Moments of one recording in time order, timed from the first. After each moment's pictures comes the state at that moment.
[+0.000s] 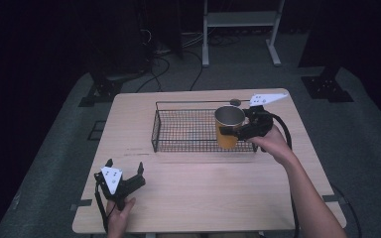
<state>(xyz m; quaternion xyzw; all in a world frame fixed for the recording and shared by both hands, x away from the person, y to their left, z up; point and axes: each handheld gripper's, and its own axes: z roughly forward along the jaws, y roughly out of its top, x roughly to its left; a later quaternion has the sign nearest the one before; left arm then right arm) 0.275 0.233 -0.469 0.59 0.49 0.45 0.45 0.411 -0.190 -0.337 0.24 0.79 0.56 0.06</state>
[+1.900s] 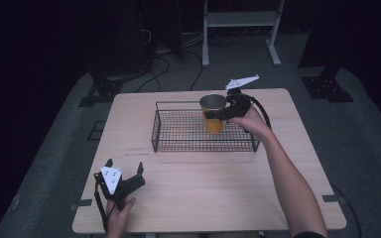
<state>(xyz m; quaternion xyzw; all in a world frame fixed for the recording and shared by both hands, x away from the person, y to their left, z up) 0.275 0.234 -0.469 0.59 0.49 0.45 0.45 0.494 -0.148 -0.351 0.25 0.81 0.52 0.04</state>
